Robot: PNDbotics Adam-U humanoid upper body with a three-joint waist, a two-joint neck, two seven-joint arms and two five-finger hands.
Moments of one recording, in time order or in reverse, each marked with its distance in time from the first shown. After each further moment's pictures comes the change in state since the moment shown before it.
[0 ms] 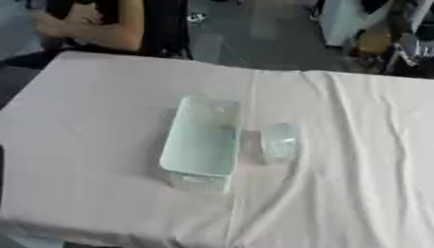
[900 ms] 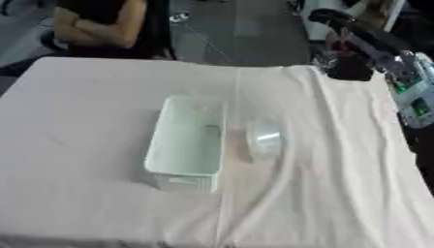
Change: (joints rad) left arm -0.006 0.000 -0.013 -0.001 0.022 0.001 -0.021; right arm -0.124 0.242 0.029 0.442 0.249 -0.074 -0.094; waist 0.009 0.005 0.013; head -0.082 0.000
